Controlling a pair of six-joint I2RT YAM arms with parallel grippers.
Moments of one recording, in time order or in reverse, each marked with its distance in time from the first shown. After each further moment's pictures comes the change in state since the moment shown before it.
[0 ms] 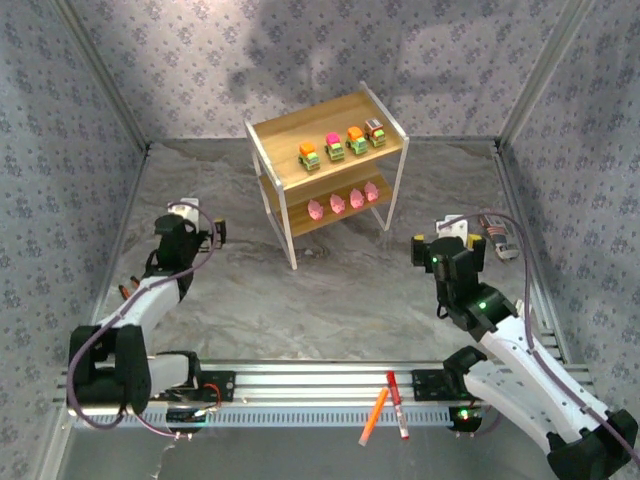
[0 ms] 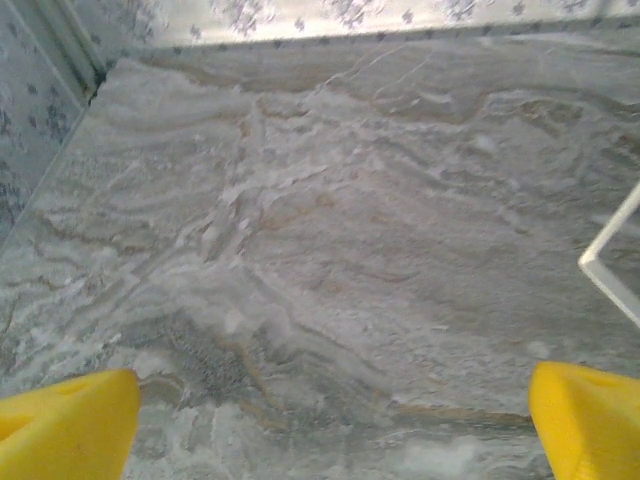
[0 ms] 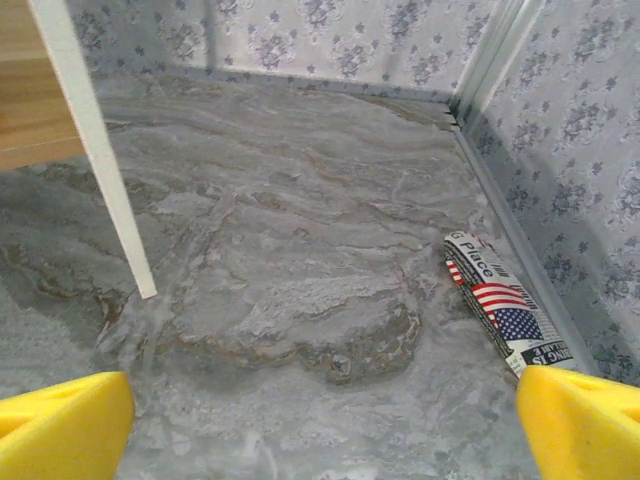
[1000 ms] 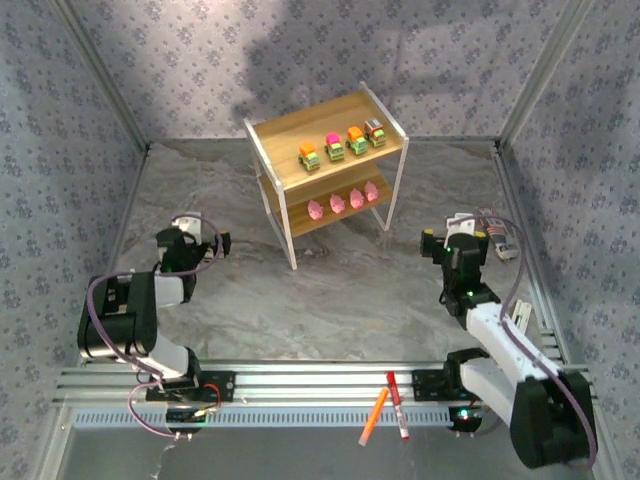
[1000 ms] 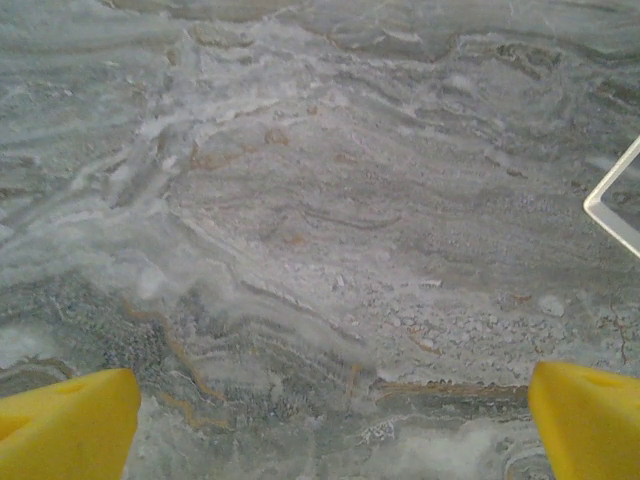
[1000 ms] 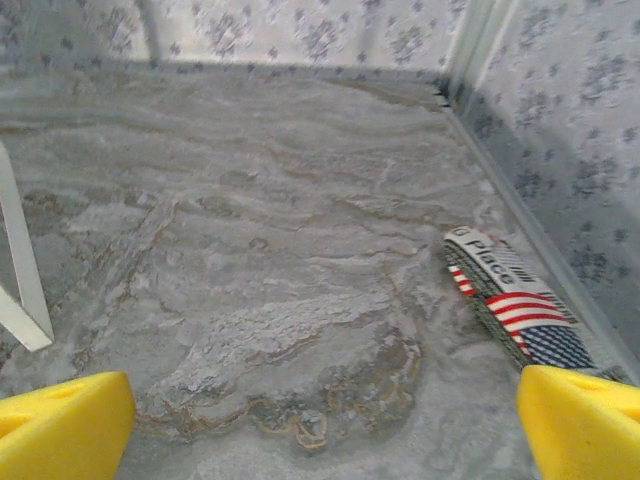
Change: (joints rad) left arm 0.071 0.296 -0.113 0.408 0.200 -0.017; right arm -0.336 0.259 -0.238 0.600 -0.293 -0.145
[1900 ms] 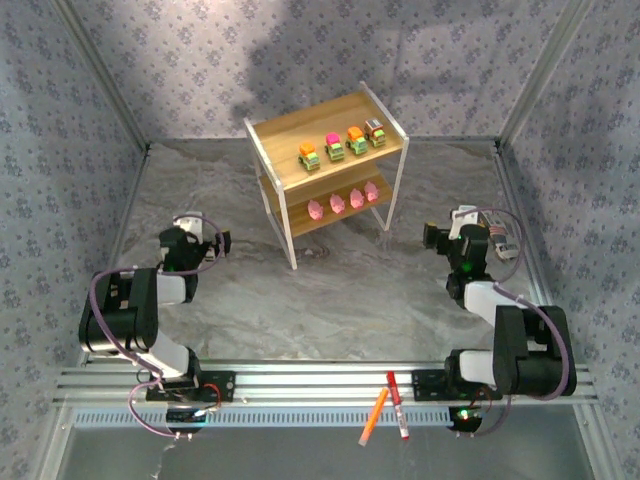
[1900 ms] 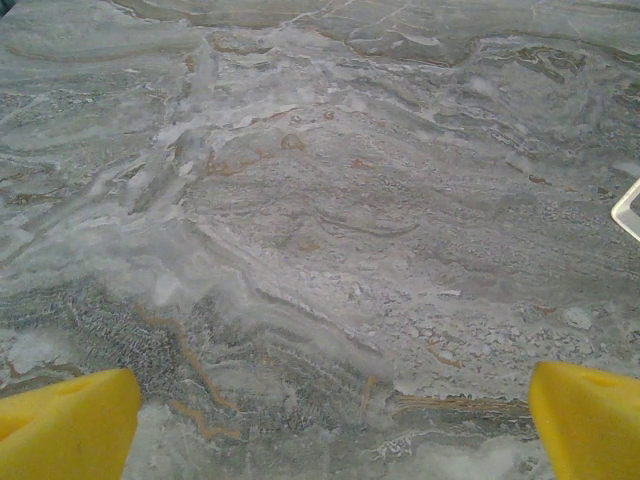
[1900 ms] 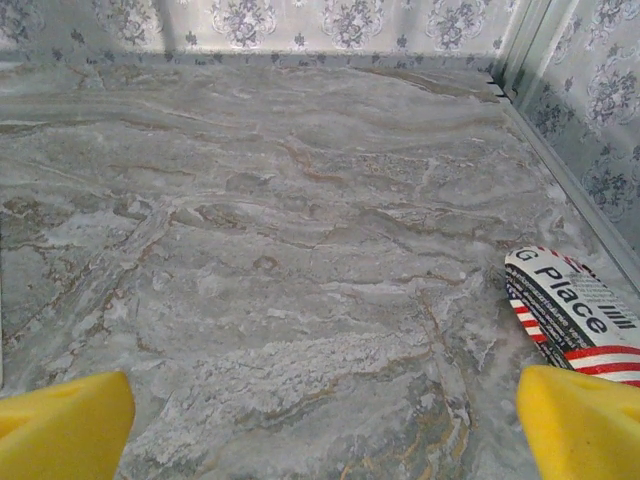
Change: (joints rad) left arm -0.020 0.021 0.000 0.038 -0.059 0.000; right arm -0.193 0.341 0.001 0.374 -0.262 -0.034
